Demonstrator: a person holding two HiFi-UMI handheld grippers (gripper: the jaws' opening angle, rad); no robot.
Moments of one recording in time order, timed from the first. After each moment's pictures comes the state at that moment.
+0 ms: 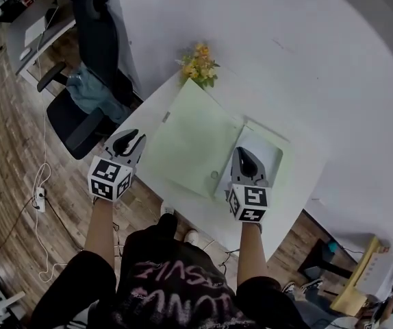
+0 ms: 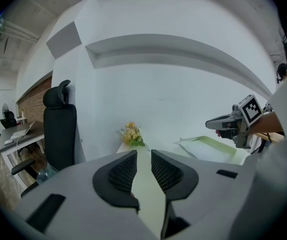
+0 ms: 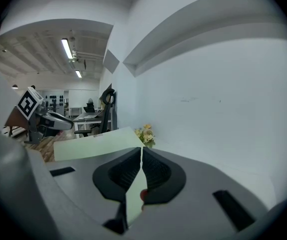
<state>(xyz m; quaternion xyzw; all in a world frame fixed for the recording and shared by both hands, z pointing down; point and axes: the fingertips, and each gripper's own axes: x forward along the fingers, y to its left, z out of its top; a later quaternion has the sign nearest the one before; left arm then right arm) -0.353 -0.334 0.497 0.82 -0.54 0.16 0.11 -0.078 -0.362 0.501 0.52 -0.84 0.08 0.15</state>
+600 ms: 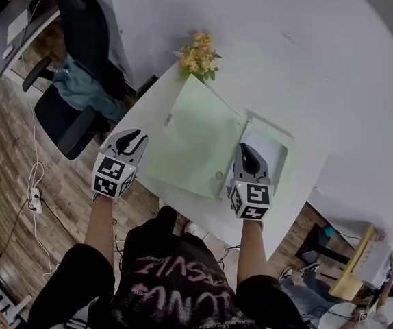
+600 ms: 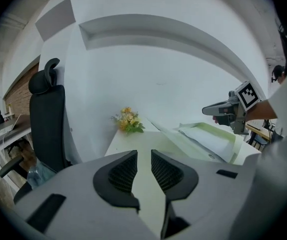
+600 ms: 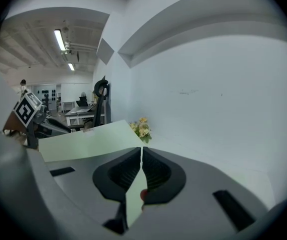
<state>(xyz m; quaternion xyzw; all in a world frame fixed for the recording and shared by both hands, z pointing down) -0.367 -0.367 0.563 0.84 -0.49 0.21 0.15 -0.094 -0.388 0.528 0.55 -0.81 0.09 0.18</state>
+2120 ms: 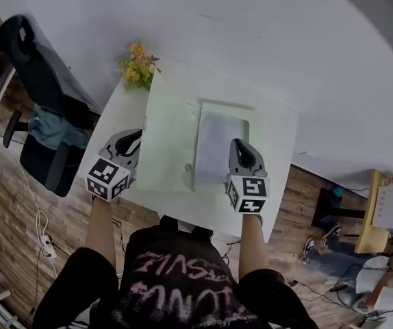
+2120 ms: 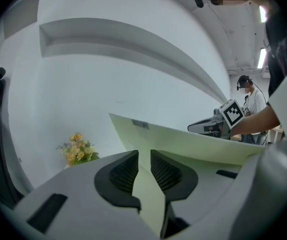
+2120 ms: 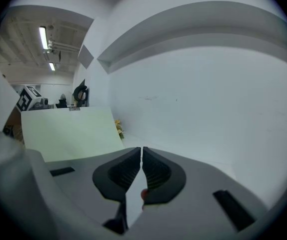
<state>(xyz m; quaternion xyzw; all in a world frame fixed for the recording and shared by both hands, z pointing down) -0.209 -0.386 0.500 0.93 -0.33 0.15 0.08 0.034 -0.346 0.510 0.64 -0.75 0.10 0.16</state>
